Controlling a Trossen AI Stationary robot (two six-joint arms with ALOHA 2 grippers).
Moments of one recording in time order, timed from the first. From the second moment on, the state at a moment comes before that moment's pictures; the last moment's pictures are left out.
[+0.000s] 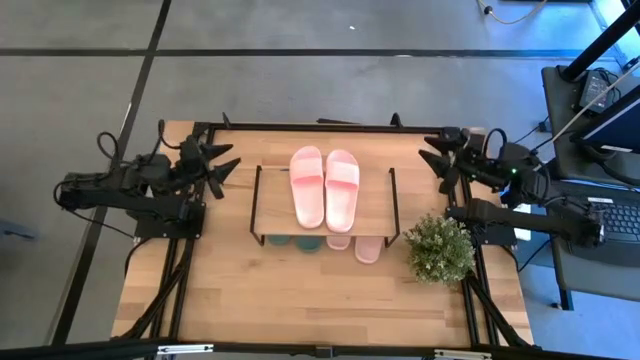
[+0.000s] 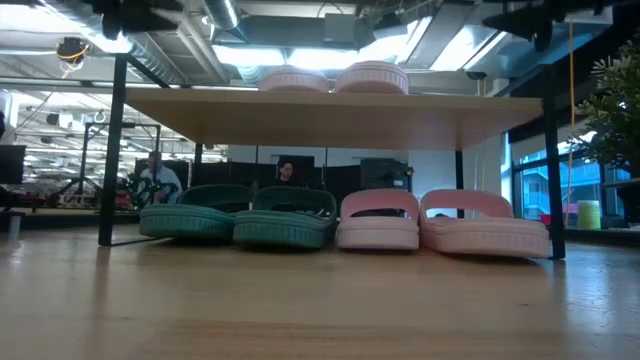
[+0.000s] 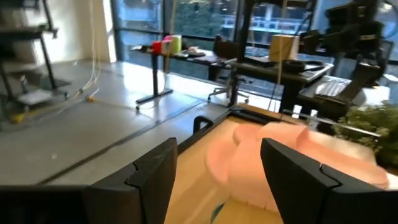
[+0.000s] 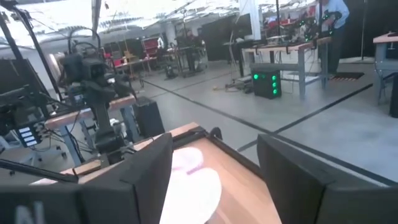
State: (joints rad) left arm -0.01 0.38 0.62 -0.32 -0.60 -0.14; right arm -0.33 0.41 0.64 -0.19 0.11 0.21
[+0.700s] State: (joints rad) left arm 0.02 0.01 0.31 -0.26 -0.63 -0.21; right arm -0.33 0.00 0.29 -0.10 0.17 0.27
